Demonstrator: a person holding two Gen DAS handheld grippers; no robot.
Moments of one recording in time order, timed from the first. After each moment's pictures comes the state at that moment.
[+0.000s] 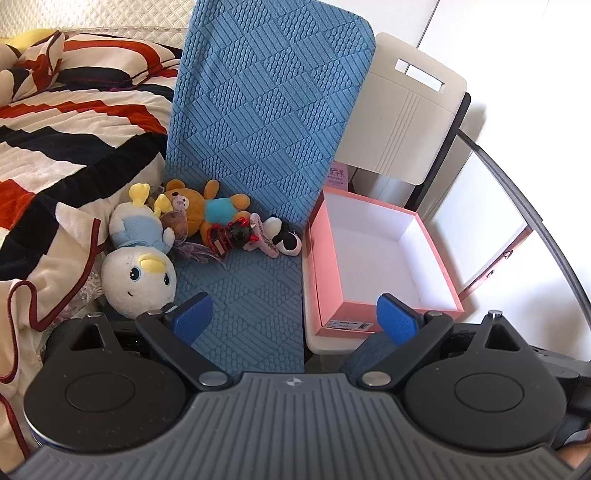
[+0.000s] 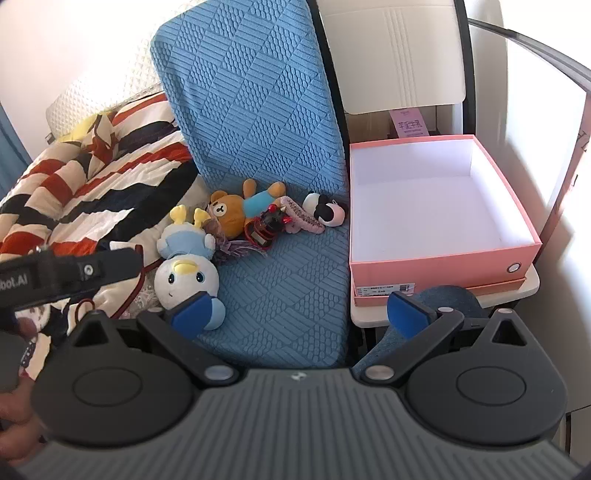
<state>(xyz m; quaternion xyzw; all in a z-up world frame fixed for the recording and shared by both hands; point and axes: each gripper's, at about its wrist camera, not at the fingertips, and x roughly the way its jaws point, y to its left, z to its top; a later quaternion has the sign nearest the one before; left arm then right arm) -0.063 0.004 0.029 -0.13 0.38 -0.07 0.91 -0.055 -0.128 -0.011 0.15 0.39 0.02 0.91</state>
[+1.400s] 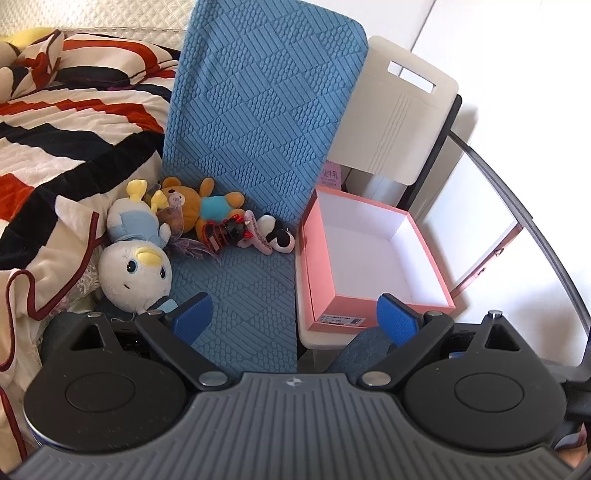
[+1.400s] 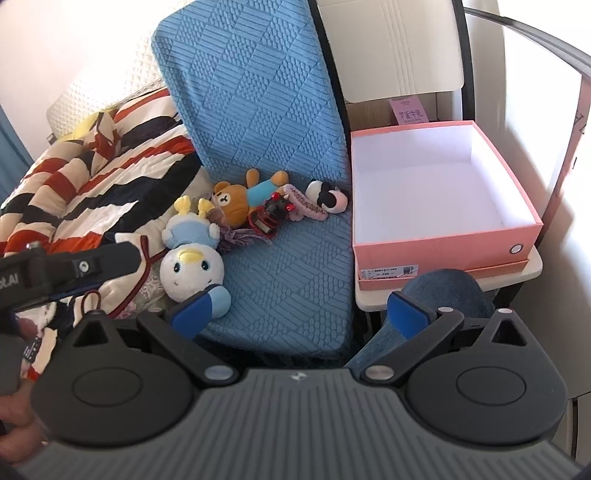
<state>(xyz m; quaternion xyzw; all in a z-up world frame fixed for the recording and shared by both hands) -0.083 0.007 0.026 -0.14 0.37 -0.08 0.92 -0.071 -0.121 -0.021 0.16 0.40 0.03 0.90</state>
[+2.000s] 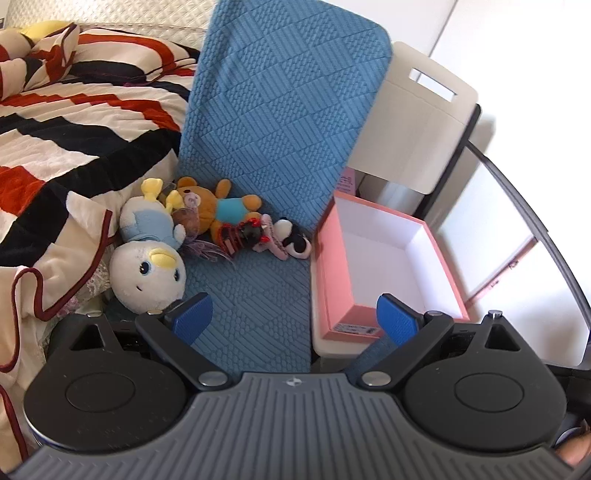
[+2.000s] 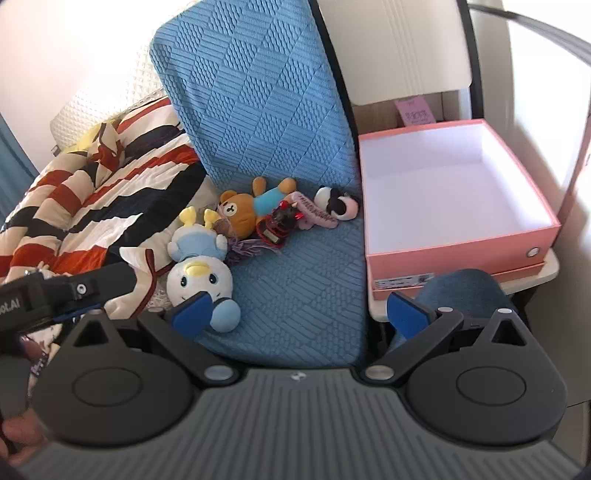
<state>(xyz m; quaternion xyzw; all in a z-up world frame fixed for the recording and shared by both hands) -0.066 0.024 0.015 -0.15 0.37 -0.05 0.92 -0.040 -0.119 -0.032 0.19 0.39 0.04 0.90</state>
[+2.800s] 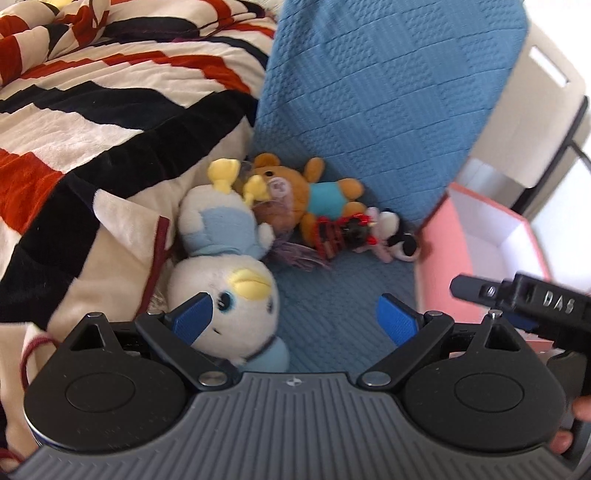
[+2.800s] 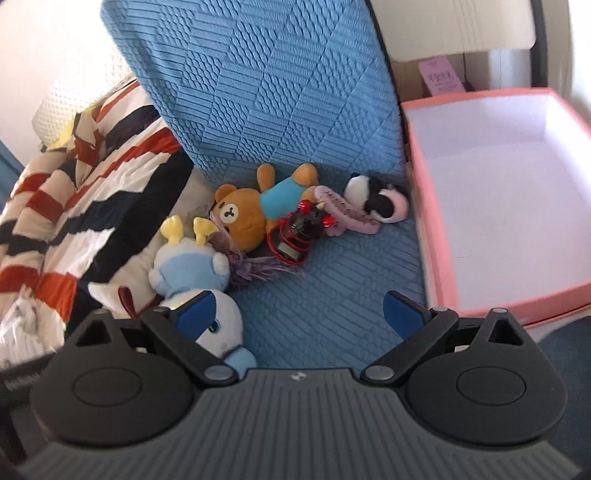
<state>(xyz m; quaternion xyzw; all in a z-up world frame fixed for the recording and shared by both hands) 0.072 0.125 -0.072 -0.12 0.44 0.02 0.89 0.122 -0.079 -0.102 0.22 0.44 0.04 0.87</state>
